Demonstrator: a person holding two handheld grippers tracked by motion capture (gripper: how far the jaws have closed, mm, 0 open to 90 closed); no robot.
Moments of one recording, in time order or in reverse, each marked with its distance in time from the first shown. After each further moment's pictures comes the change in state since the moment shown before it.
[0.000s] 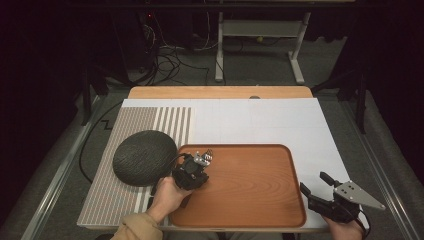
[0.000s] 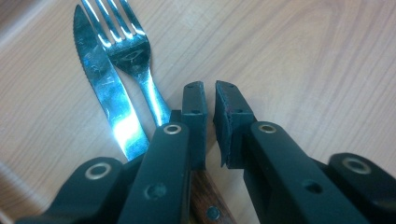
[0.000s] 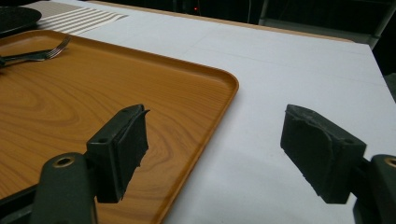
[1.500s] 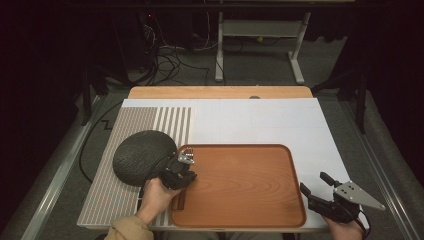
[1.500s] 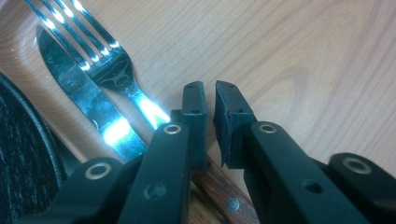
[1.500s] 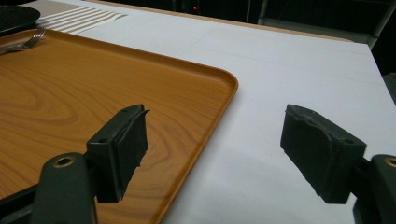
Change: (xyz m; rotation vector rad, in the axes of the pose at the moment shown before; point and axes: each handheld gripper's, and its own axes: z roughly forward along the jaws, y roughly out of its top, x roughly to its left) left arm 0.025 -0.021 -0.012 -0.017 0.042 -0.083; right arm 0.000 0.000 0.000 0.002 -0.002 0.002
